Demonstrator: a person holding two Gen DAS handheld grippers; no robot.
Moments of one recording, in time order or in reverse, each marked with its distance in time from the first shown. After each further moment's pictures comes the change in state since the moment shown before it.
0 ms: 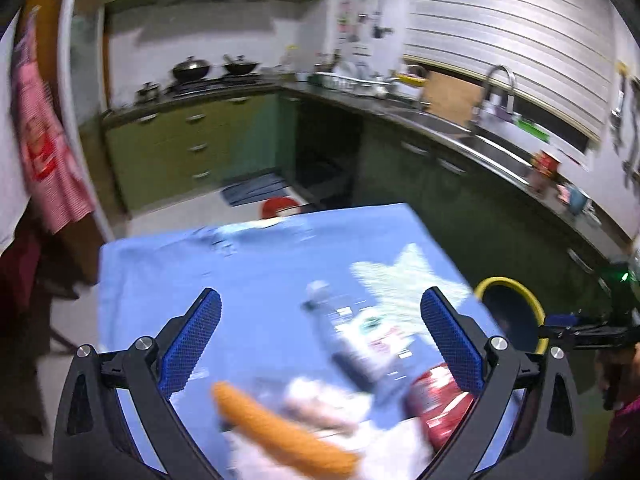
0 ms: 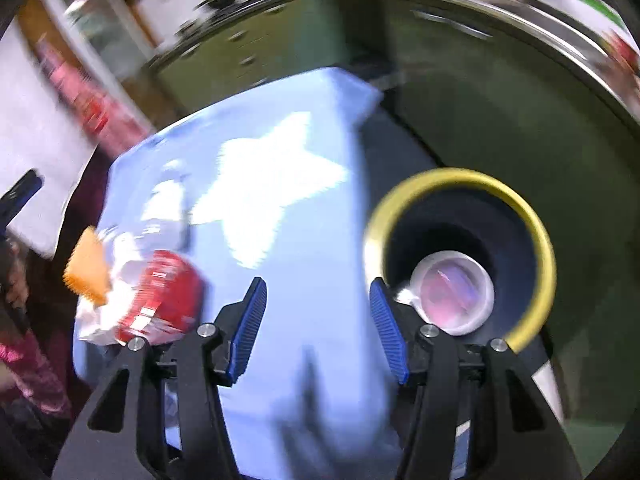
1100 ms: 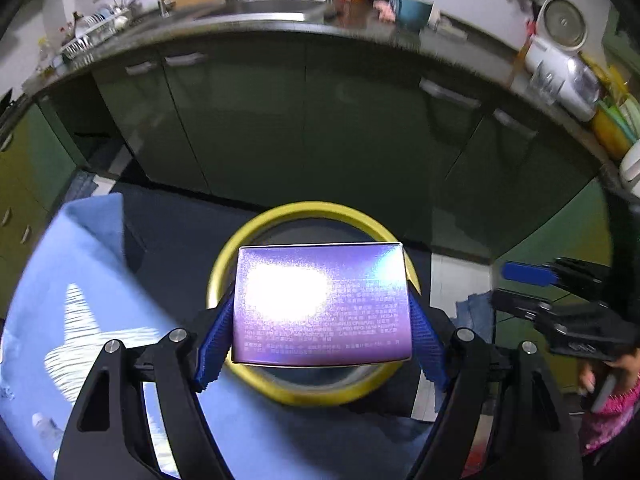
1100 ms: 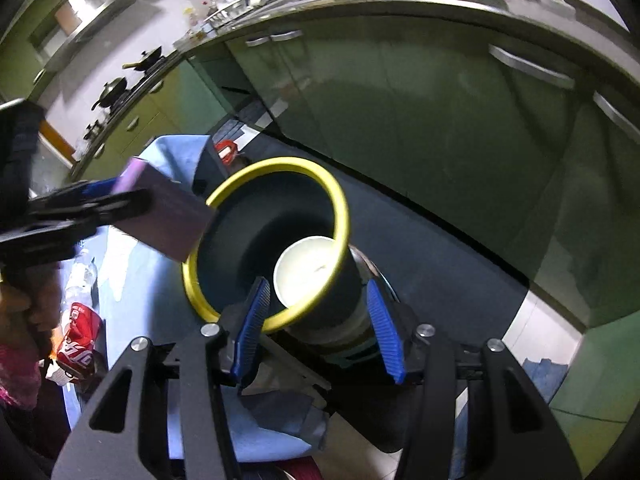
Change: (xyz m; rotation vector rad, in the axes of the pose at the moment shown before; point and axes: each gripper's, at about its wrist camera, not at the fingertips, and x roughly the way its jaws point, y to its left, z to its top) left arm 0.186 -0.444 -0.028 0.580 0.424 -0.455; right arm -0.070 -0.220 -0.122 0.472 -0.173 -0.159
